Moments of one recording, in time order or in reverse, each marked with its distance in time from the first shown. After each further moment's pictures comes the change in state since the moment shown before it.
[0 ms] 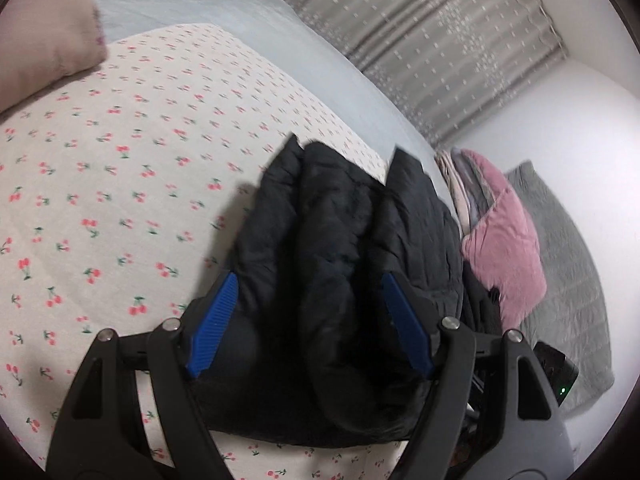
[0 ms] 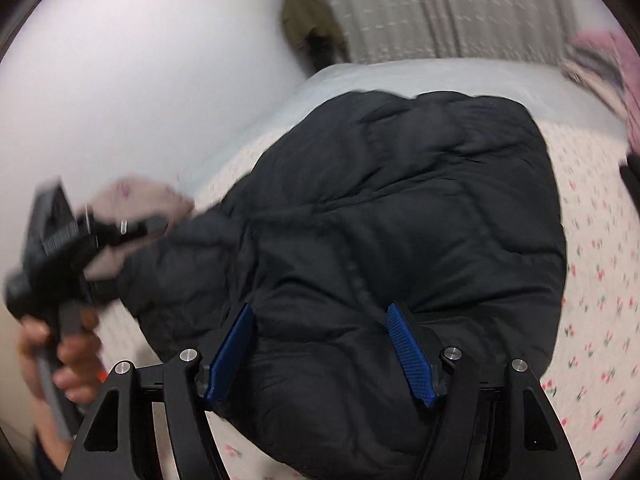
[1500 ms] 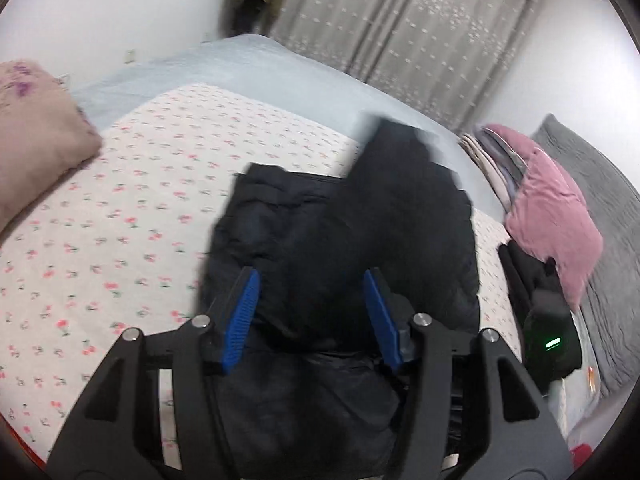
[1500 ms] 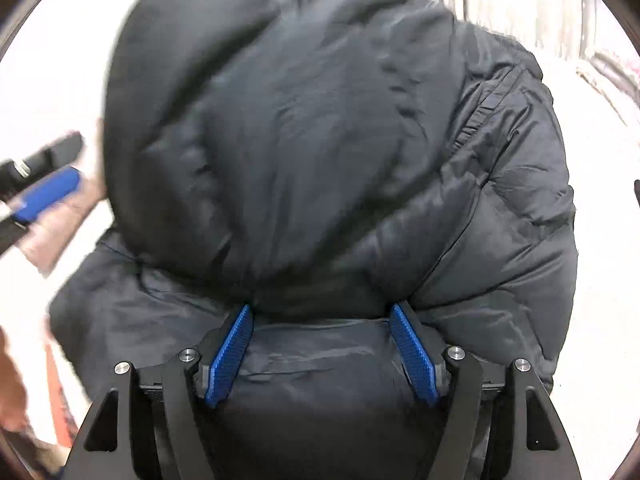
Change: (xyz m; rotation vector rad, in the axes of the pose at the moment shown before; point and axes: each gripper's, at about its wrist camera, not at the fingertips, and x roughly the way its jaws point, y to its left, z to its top) left arm 0.005 -0.073 -0.009 0.246 -0.111 0.187; right arm 0.091 -0.018 0.055 -0.016 0.192 -0.089
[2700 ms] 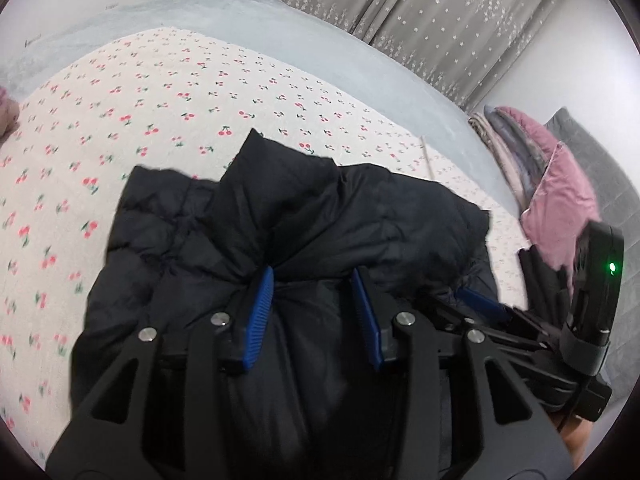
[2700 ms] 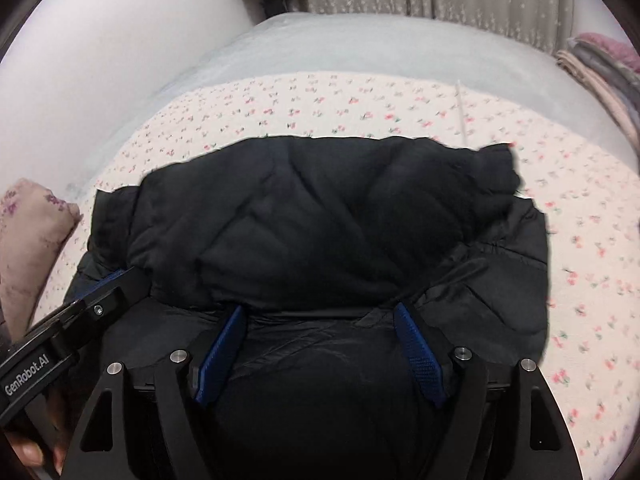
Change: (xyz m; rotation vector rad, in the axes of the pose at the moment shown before) left arm 0.138 0.021 0.035 -0.085 0.143 -0.042; right arm 0.080 -0.035 0.121 0.099 -0.009 -0.122
